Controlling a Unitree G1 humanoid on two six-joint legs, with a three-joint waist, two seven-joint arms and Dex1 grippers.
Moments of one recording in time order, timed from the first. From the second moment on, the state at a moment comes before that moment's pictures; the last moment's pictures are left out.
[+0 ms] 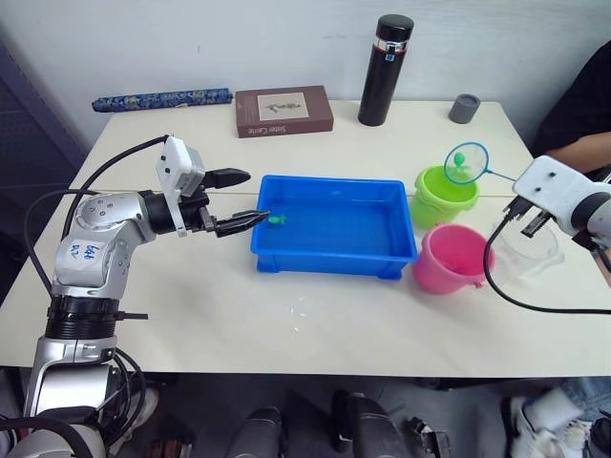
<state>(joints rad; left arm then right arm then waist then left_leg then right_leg) -0.67 0.67 0.07 0.10 -0.45 0.39 -0.99 -0.43 -1.14 0.02 -0.01 -0.26 0.27 0.56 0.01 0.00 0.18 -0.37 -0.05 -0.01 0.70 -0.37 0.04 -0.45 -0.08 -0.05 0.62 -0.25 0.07</state>
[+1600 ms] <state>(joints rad) -0.23 0.80 0.36 -0.27 -0.55 0.60 -0.82 -1.10 -0.63 0.49 0.29 0.02 0.91 1.16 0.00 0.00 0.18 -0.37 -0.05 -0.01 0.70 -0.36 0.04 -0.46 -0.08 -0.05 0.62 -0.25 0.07</state>
